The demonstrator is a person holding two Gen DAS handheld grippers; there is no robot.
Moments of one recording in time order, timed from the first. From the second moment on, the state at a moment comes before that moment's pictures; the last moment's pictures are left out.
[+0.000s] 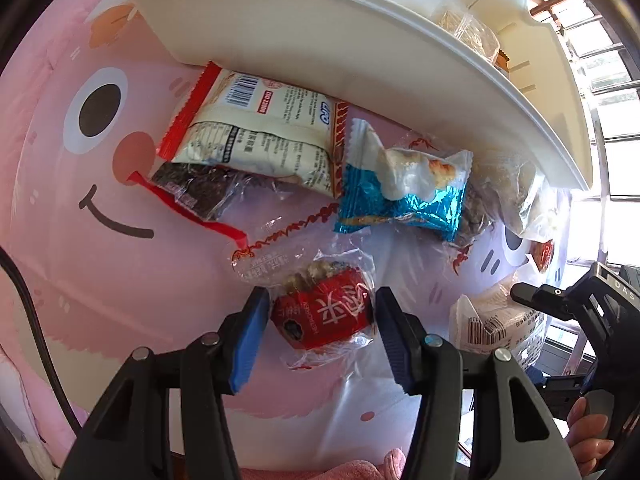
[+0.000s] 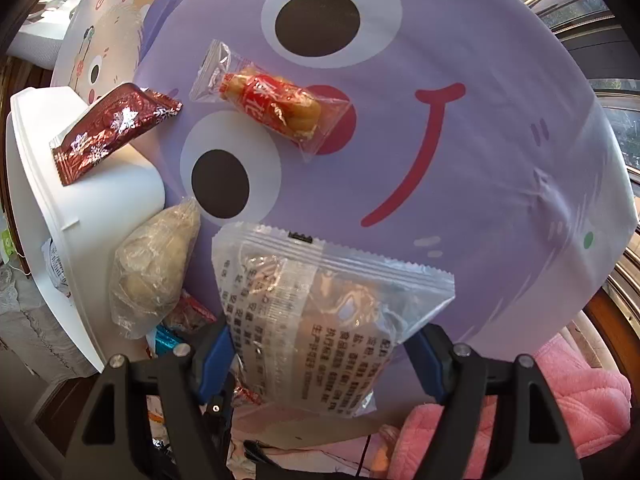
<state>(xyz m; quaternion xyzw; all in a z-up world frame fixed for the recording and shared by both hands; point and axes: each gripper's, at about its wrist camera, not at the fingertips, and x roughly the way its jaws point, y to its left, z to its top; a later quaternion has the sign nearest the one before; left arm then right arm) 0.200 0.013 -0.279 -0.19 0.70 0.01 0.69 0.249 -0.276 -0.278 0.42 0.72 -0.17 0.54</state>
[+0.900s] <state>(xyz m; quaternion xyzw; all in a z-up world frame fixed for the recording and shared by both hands) 0.182 0.118 -0.149 -0.16 0.64 0.00 0.75 0.243 -0.127 -0.183 0.31 0.68 0.02 0.66</state>
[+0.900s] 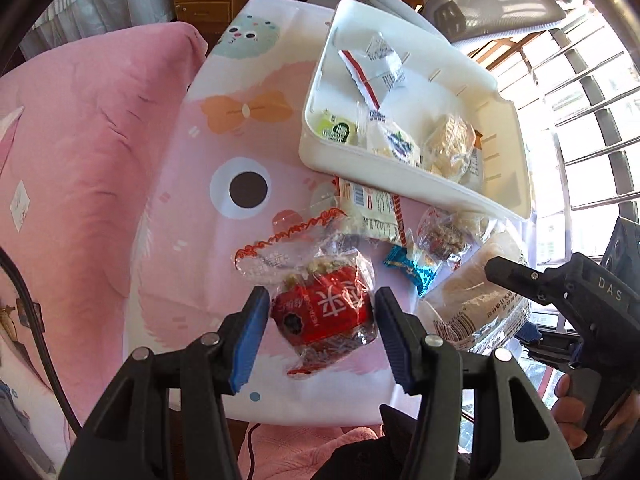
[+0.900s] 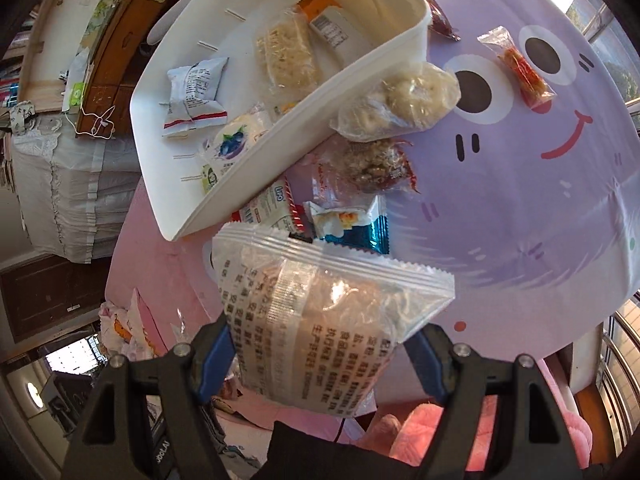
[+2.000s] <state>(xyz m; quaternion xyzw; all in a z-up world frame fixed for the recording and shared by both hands) 0.317 0.083 -0.128 -0.11 0.58 -0.08 0.80 0.342 -0.175 -0.133 0.26 0.54 -0.01 0.80</state>
